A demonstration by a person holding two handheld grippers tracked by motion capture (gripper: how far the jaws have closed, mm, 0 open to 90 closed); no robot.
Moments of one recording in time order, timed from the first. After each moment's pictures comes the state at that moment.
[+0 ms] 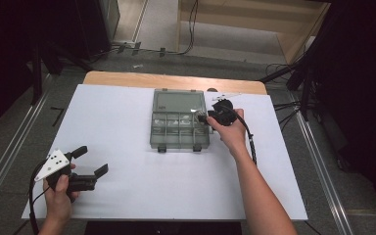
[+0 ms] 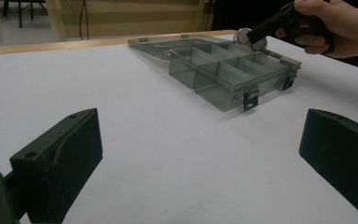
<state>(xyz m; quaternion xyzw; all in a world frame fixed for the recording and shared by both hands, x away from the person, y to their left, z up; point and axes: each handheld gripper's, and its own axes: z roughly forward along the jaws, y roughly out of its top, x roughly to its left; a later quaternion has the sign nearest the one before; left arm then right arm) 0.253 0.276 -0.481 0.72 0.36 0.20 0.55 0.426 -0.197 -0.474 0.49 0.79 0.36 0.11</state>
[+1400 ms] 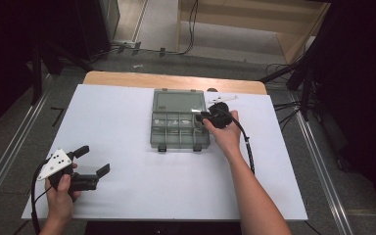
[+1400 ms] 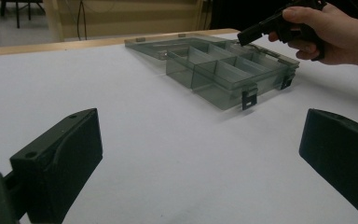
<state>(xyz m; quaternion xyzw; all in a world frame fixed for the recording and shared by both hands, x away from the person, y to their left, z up) 0.254 0.272 -0.480 0.73 0.36 0.20 0.55 0.422 -0.187 -0.483 0.48 0.78 0.39 0.14</state>
